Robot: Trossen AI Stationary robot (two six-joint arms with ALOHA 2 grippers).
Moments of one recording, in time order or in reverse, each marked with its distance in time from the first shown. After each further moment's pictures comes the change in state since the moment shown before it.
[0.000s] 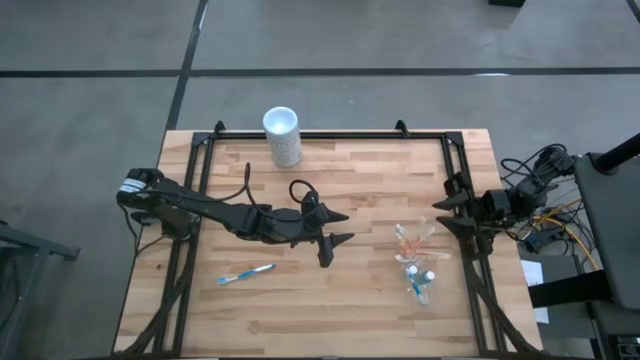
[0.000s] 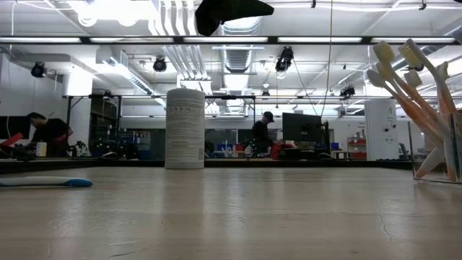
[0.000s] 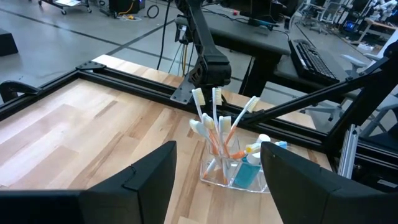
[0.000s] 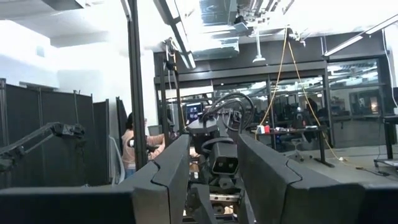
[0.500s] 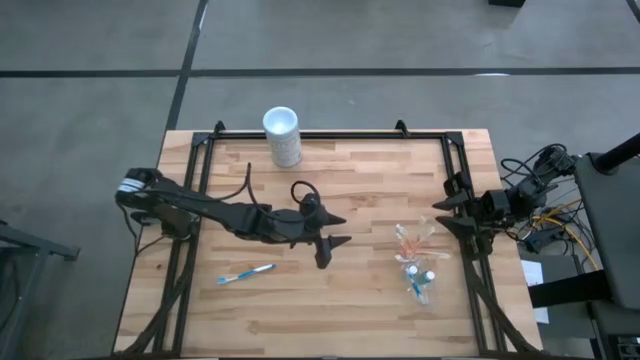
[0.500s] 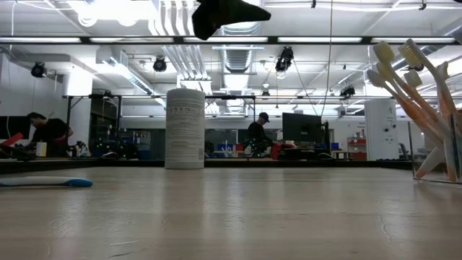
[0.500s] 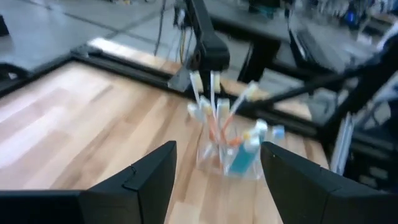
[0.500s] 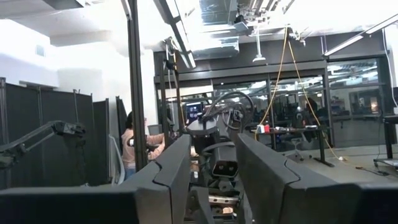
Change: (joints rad) left arm 0.000 -0.007 0.000 -0.051 0.025 -0.044; right arm 0.000 0.000 -0.001 -0.001 0.000 0.000
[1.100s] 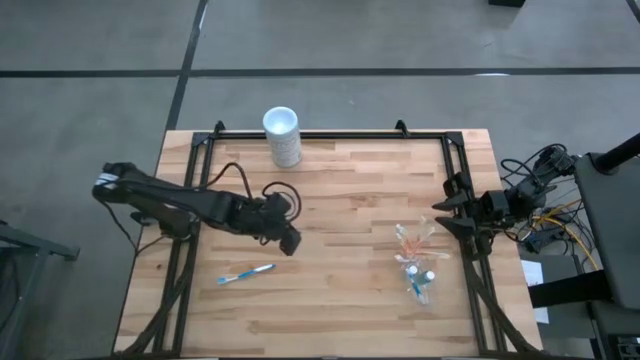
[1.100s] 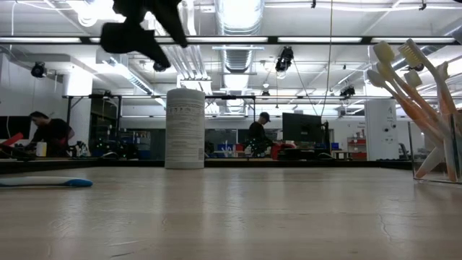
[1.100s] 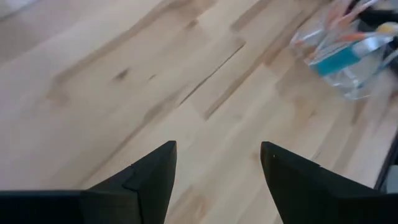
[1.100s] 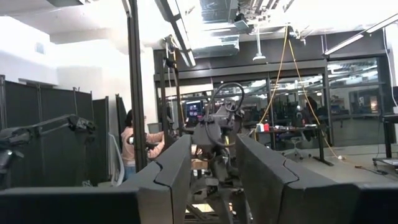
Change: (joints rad) left arm -0.008 -0.206 0.000 -0.848 0.051 -0.620; right arm 0.000 0.002 -0.001 -0.006 0.000 0.000
